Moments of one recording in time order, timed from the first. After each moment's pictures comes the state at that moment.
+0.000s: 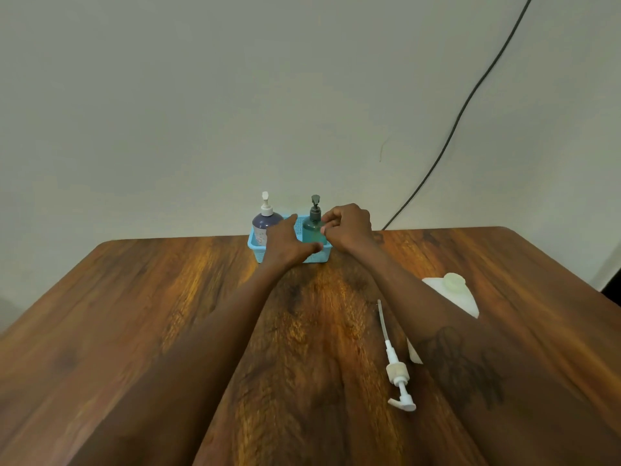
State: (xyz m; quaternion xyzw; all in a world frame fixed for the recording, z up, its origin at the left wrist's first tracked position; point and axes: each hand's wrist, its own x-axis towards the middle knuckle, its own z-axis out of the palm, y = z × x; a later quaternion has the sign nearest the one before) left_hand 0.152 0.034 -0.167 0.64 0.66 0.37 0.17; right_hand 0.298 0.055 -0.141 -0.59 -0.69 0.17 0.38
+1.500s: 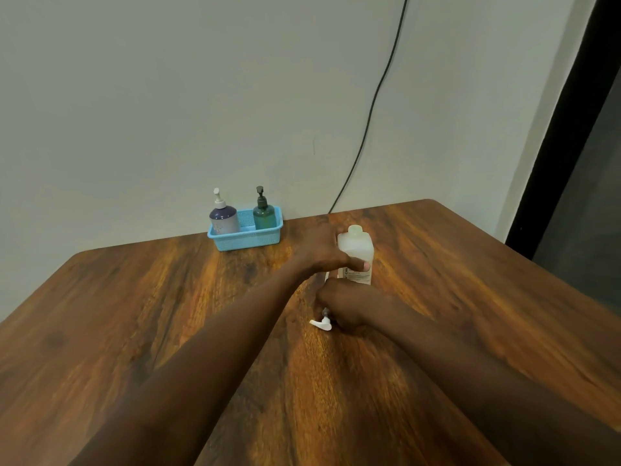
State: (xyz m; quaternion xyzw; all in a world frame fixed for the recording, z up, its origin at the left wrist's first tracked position) left_hand 0.316 -0.087 -0.157 0.79 0.51 0.26 0.23; right_hand 0.422 -0.152 -0.194 -0.42 -0.91 0.06 -0.04
